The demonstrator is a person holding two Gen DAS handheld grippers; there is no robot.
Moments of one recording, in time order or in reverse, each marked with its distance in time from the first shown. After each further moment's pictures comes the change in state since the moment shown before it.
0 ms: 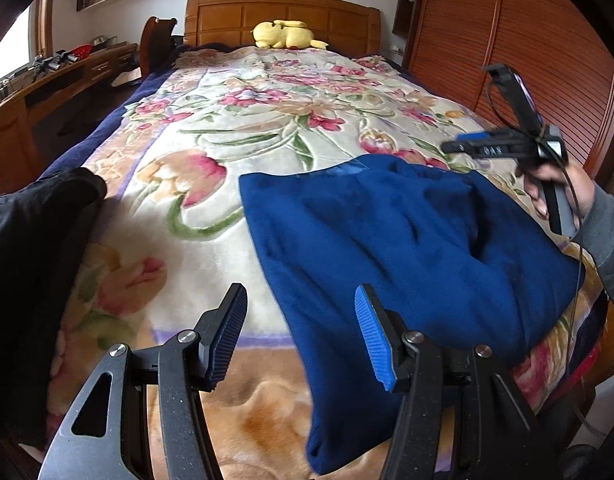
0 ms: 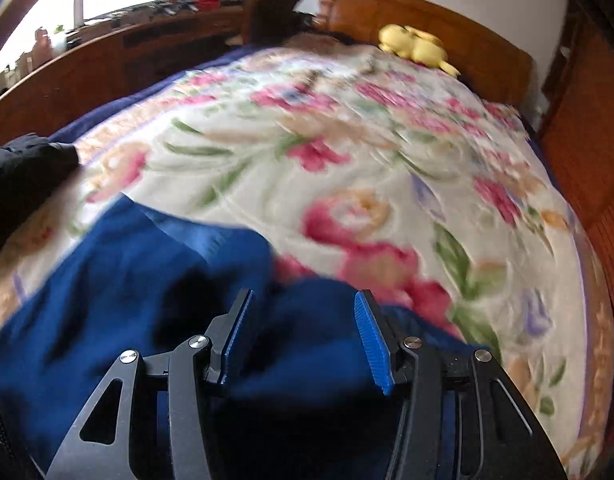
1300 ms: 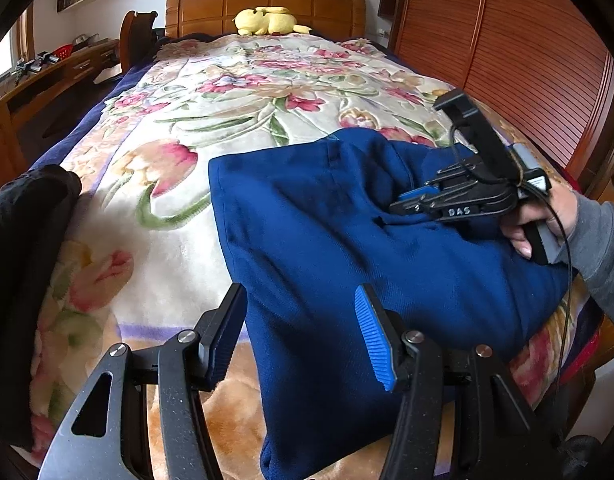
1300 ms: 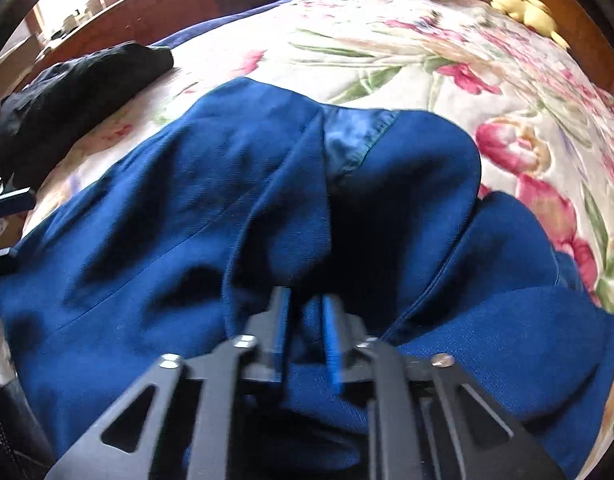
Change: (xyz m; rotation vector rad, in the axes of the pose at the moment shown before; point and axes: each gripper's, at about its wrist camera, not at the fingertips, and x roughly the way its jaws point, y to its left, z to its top) left arm 0.015 -0.024 -0.005 0.039 0.052 -0.020; right arm 0.077 0.065 -0.029 -0.176 0.179 0.335
